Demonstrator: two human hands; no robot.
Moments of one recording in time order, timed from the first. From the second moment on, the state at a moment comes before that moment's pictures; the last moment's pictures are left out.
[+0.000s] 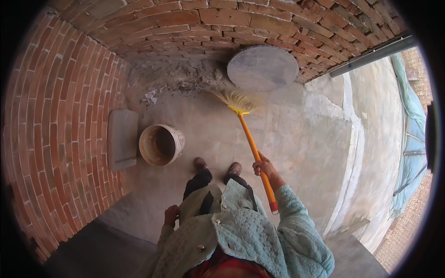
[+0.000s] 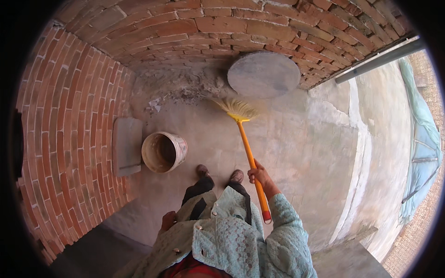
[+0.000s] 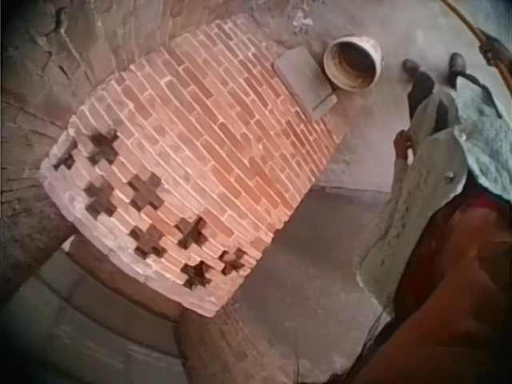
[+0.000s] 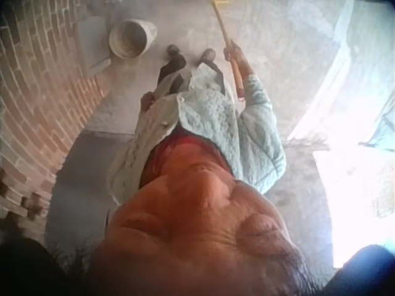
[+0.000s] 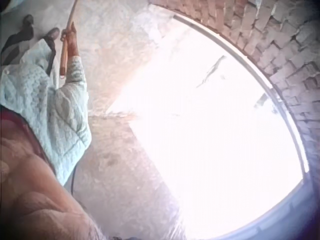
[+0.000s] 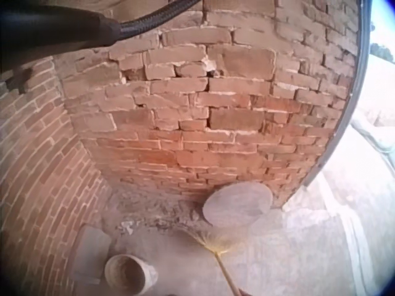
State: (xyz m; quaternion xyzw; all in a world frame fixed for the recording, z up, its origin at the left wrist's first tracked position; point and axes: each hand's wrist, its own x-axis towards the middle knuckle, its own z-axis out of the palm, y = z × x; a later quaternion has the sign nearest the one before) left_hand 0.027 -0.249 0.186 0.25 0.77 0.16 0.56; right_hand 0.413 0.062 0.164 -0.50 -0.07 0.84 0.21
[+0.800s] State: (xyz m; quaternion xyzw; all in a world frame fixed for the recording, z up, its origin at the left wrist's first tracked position) left_hand 0.007 -0.332 0.064 0.14 0.78 0.30 0.53; right_hand 0.286 0.070 0.201 -0.35 0.11 0.92 0.09
